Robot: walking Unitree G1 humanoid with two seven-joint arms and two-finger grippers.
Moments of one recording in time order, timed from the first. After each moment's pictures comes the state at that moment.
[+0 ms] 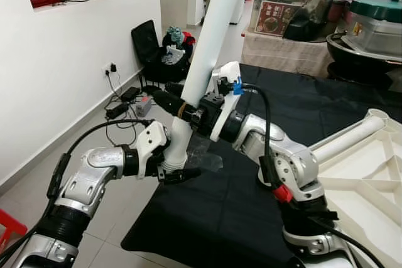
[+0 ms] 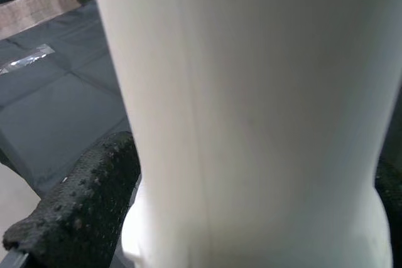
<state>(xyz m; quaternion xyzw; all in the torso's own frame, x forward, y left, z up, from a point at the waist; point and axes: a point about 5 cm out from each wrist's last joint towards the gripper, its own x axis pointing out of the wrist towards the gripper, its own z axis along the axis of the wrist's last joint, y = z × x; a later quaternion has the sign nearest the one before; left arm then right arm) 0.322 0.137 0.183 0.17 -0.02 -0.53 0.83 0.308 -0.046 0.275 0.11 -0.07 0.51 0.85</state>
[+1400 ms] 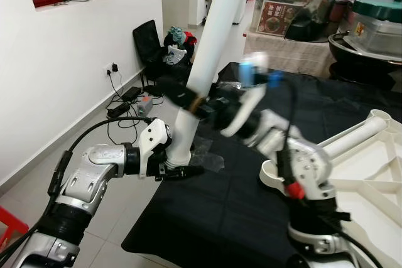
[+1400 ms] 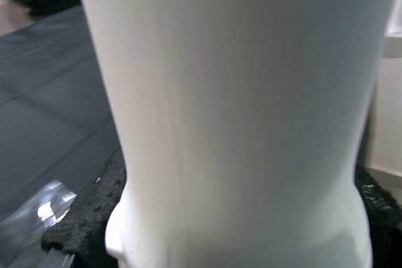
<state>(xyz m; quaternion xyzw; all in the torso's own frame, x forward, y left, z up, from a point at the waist) 0.307 0.124 0.194 0.14 -0.02 -0.61 0.78 0.297 -0.077 0.299 0.22 -0.16 0.59 0.76</state>
